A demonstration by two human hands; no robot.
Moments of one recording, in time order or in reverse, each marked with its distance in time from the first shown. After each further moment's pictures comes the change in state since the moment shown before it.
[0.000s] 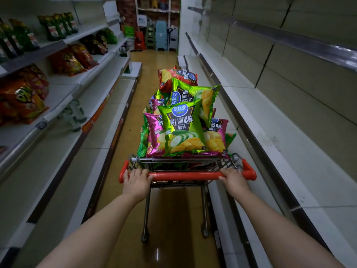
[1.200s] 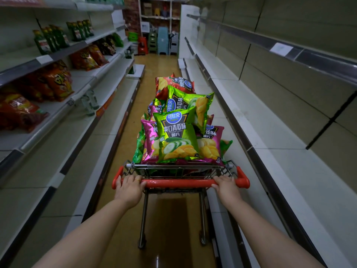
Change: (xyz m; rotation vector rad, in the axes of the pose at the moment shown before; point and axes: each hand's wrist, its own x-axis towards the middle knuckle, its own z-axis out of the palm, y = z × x) left_hand -0.297 -0.007 0.027 0.046 -0.047 -0.018; right_hand -0.294 0.039 0.039 0.034 -0.027 0.008
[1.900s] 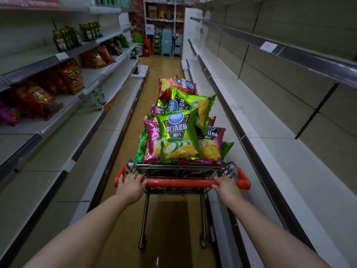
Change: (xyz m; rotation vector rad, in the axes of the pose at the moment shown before) left_hand -0.096 -0.002 0.003 0.010 -0.080 0.009; right_hand -0.092 0.012 0.006 -0.078 0.002 -0.066
